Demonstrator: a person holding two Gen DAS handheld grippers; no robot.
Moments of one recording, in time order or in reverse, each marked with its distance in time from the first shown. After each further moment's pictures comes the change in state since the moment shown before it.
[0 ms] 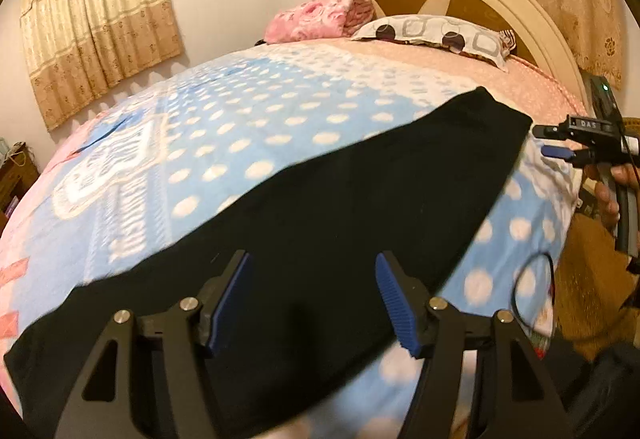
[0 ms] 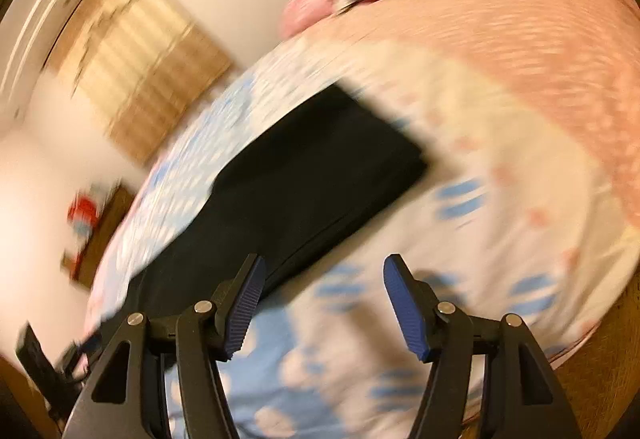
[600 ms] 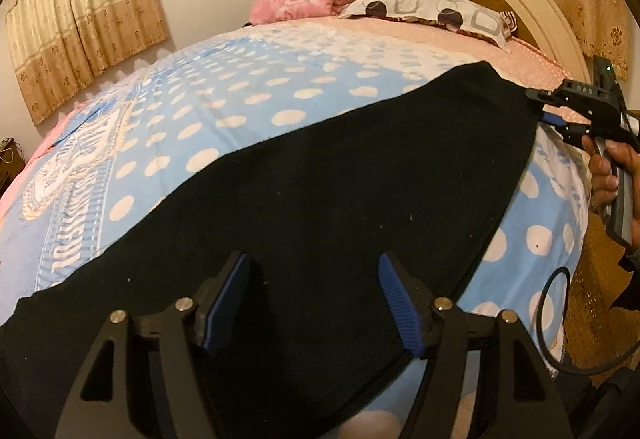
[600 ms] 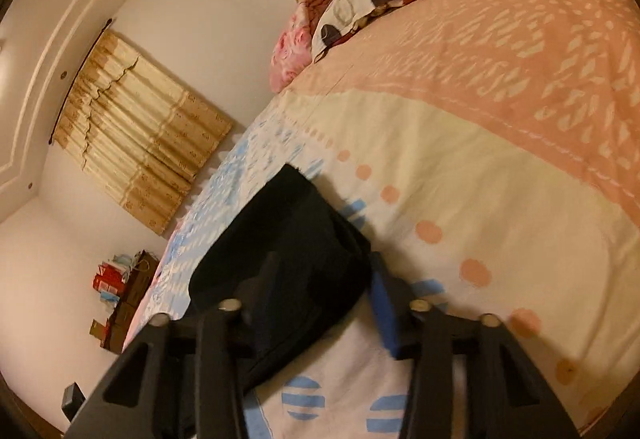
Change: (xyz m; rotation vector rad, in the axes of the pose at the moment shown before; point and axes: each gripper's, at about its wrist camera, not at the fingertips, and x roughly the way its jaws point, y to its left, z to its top) left arm 0.050 -0.028 0.001 0.002 0.059 -0.020; right arm 0.020 -0.040 0.030 0.129 -0.139 0.106
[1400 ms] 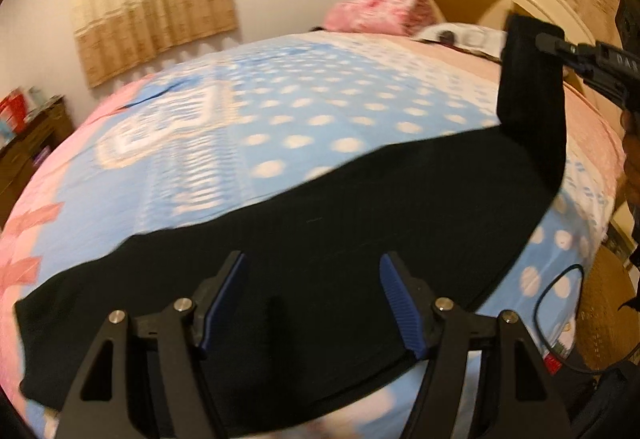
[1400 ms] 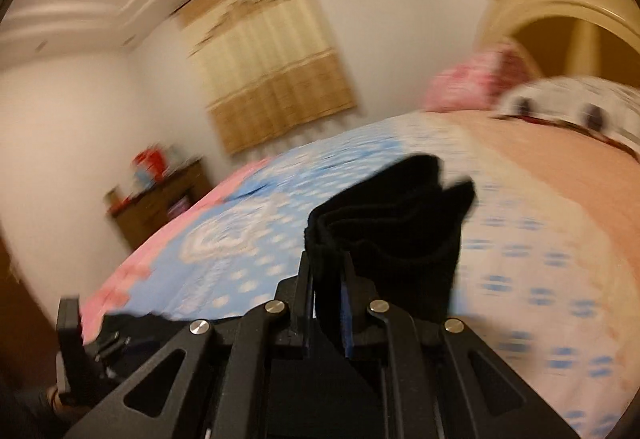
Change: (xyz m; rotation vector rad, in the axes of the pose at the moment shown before) left arm -0.078 0.098 -0.040 -0.187 -0.026 0.157; right arm -0.003 0.257 -0.065 -0.626 0.027 0.225
